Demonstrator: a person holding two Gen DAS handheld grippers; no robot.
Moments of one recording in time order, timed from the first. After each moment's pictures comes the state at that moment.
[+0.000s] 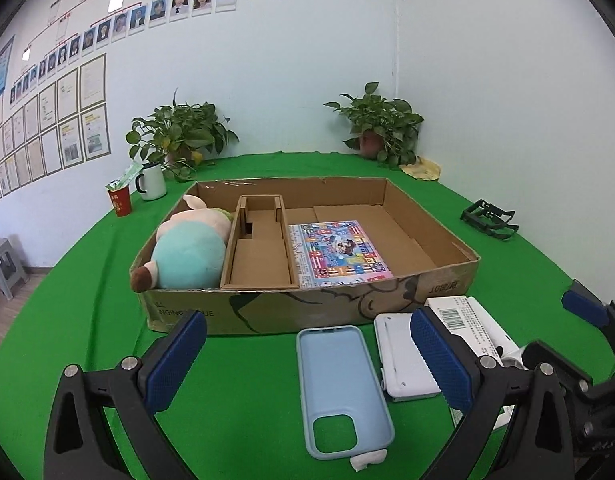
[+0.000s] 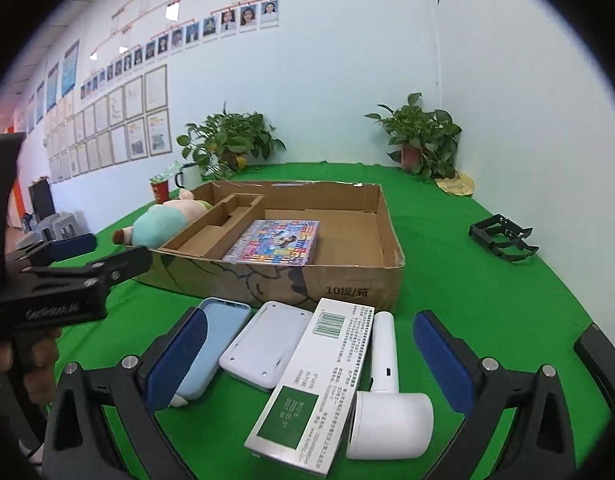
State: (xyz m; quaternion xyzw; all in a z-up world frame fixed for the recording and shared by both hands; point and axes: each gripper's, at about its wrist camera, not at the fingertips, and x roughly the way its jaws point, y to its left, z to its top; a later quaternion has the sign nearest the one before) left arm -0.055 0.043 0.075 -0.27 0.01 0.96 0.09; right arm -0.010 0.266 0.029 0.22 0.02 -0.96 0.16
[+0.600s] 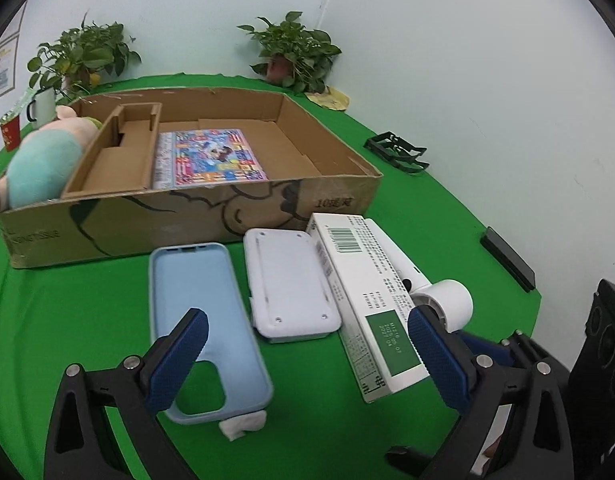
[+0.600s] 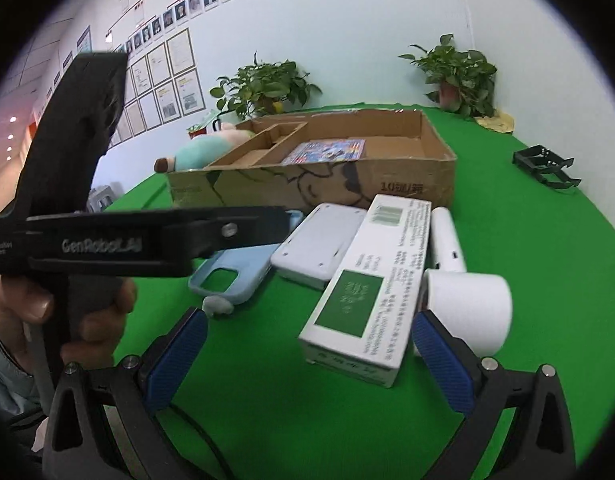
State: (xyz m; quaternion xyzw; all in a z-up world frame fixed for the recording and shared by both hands) left arm -0.073 0.093 0.014 -0.40 -0.04 0.87 0.28; right arm 0.015 0.255 -0.023 0.33 0.01 -0.92 0.22
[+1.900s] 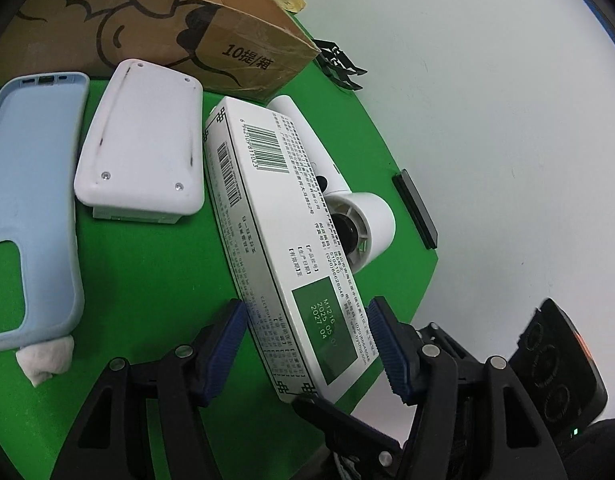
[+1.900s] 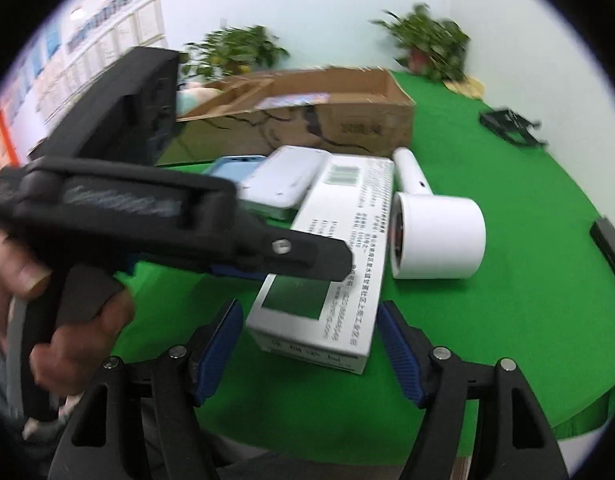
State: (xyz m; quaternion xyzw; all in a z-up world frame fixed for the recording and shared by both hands) left arm -0.097 0.138 -0.057 -0.55 -0.18 0.70 0.42; right arm 0.022 0.280 -0.043 0.40 0.02 -0.90 0.15
